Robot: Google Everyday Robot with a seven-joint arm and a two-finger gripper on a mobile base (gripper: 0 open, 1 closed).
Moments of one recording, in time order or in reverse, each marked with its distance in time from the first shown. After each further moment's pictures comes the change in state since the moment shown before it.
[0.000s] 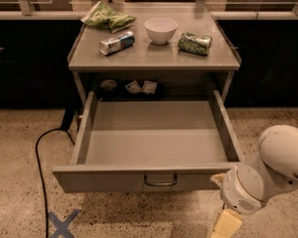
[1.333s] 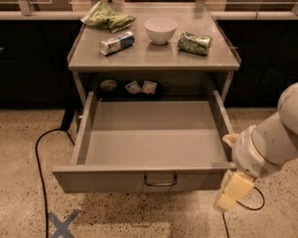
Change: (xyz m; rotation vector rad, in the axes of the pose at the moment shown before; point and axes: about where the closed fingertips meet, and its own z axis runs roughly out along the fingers) arm -0.038 -0.052 -0.089 0.216 0.003 -0.073
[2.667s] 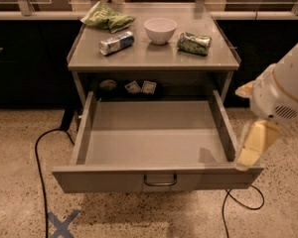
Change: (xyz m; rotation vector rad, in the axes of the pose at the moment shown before) arm -0.040 -0.041 -0.116 0.079 0.080 -0.095
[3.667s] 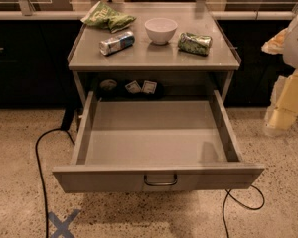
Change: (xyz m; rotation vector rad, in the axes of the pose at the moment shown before) arm -0.012 -0.022 -0.099 0.100 0.075 -0.019
